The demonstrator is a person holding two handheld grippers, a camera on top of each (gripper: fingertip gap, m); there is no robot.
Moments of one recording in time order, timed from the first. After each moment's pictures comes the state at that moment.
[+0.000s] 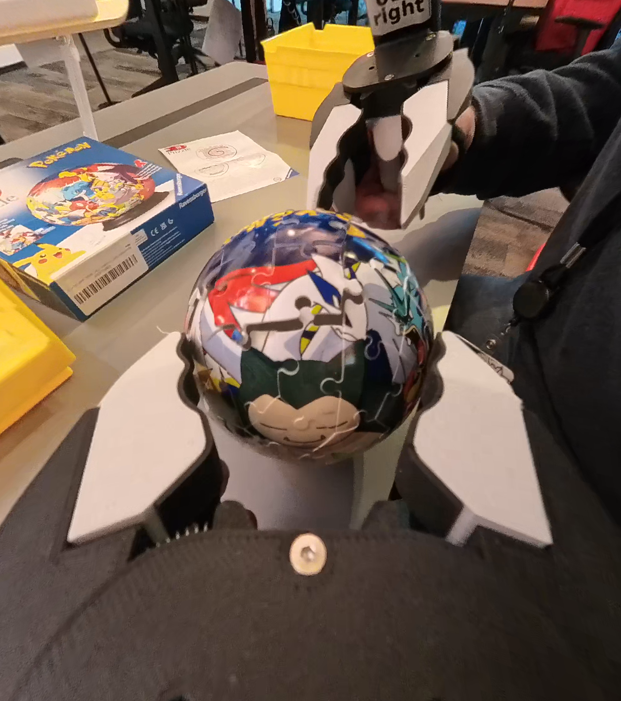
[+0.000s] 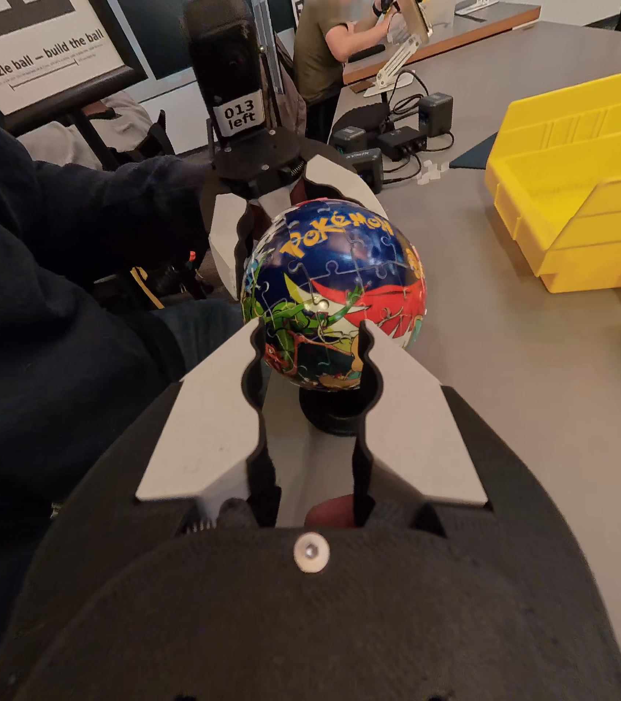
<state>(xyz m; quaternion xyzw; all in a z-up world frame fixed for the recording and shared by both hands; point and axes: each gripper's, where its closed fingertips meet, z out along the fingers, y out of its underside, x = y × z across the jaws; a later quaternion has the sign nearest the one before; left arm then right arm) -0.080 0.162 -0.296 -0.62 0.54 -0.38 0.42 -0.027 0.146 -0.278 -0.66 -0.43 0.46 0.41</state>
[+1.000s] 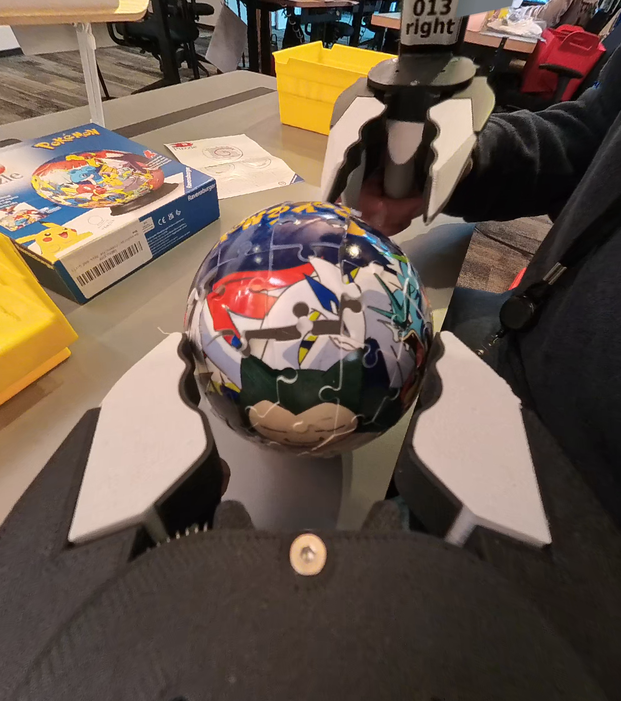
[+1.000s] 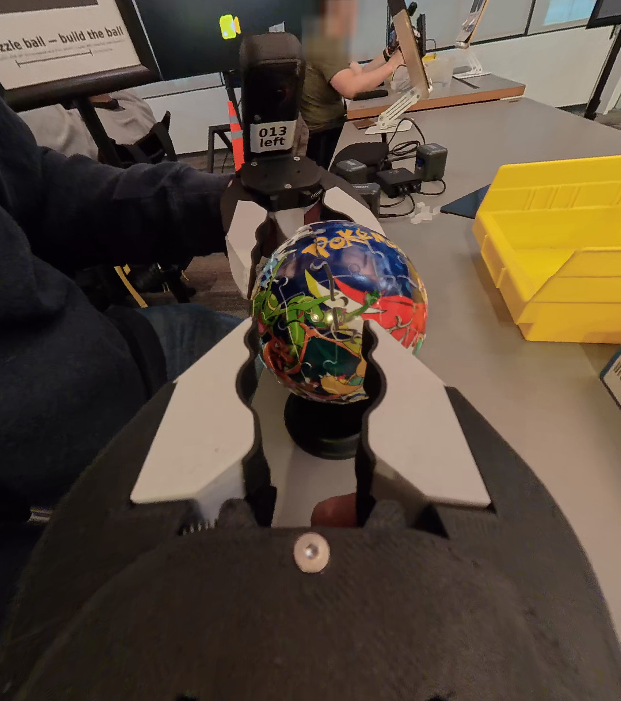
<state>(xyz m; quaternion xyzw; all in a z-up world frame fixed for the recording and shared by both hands) -0.090 0.169 -0.297 -0.63 0.51 -0.41 0.42 -0.033 0.147 -0.267 -0.62 -0.46 0.44 0.46</state>
